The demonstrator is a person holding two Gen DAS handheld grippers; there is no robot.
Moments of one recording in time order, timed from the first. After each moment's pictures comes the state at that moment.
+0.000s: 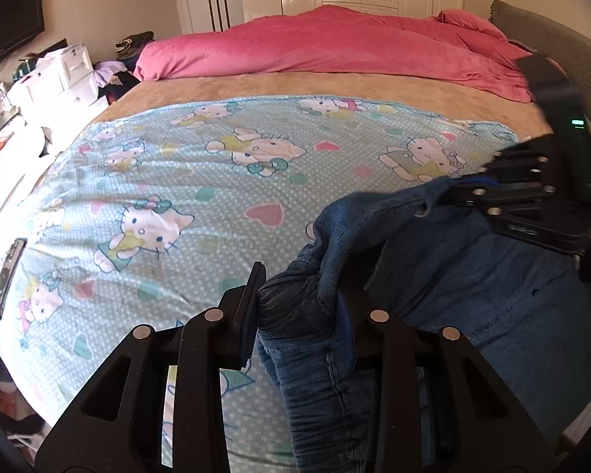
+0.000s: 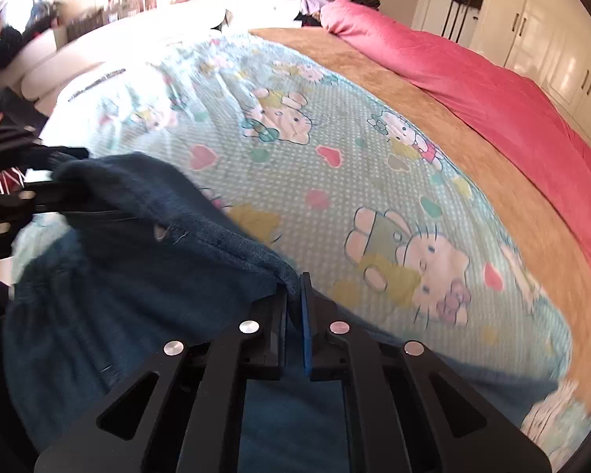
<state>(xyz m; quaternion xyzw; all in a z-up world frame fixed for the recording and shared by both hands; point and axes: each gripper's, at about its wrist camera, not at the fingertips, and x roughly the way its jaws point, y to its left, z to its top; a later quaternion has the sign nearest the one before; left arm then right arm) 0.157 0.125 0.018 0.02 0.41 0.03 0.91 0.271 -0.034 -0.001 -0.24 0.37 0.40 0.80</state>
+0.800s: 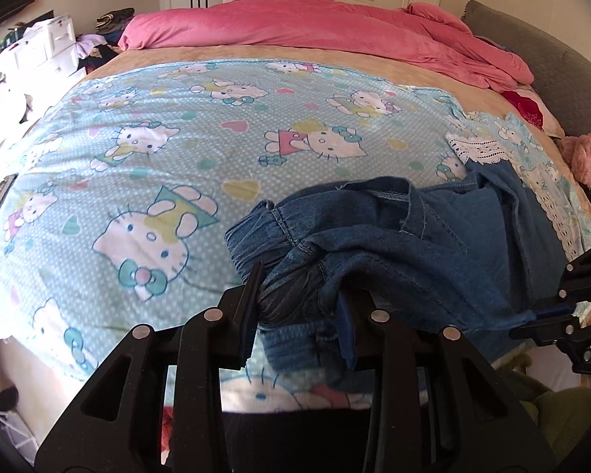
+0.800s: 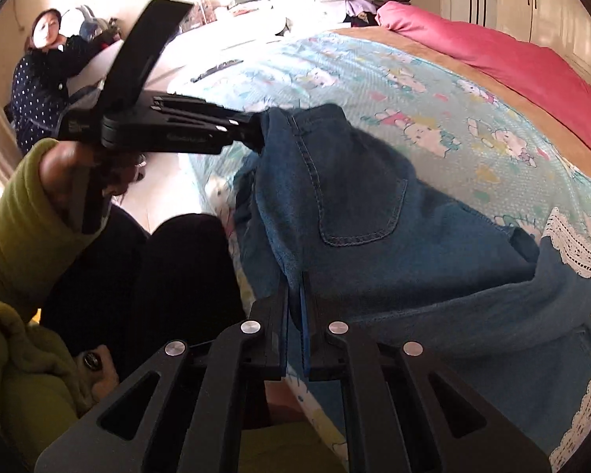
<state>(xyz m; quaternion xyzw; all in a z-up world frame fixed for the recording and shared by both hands) 0.037 0.115 0.008 -0.02 0.43 -0.03 0.90 0.031 -0.088 0.011 -0.17 0.41 0.48 0.76</state>
